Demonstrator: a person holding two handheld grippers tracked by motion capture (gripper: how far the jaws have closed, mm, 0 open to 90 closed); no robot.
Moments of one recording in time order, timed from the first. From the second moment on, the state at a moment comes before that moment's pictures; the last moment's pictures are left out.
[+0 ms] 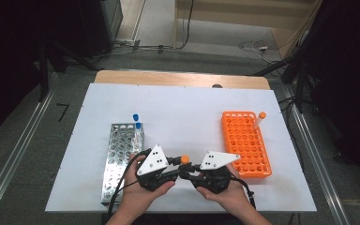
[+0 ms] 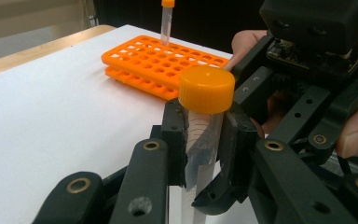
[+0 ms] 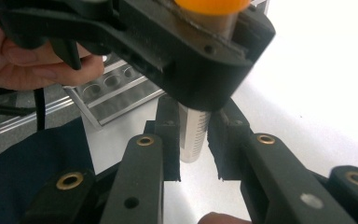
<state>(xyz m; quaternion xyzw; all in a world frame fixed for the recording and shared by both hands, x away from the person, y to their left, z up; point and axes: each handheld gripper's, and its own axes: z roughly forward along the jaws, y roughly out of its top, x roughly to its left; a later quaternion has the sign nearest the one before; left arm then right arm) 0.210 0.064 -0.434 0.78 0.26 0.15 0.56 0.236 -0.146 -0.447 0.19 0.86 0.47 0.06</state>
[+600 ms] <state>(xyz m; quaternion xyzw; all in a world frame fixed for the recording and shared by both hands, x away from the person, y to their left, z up) 0.216 0.100 -0.422 0.74 0.30 0.18 0.57 0.250 -0.168 -0.441 0.22 0.84 0.49 0.06</state>
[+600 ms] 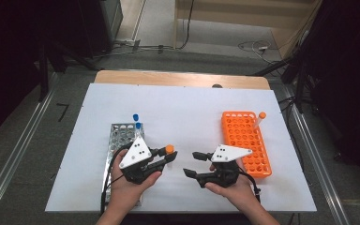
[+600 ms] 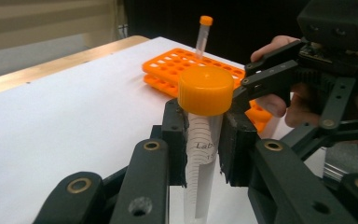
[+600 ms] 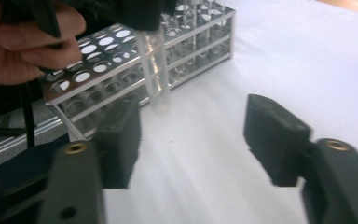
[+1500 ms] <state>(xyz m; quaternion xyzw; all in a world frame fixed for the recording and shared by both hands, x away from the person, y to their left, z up) 0.221 0.172 -0.410 0.69 0.37 0.26 0.56 0.271 -0.201 -0.439 0.25 0.82 0.50 0.08</state>
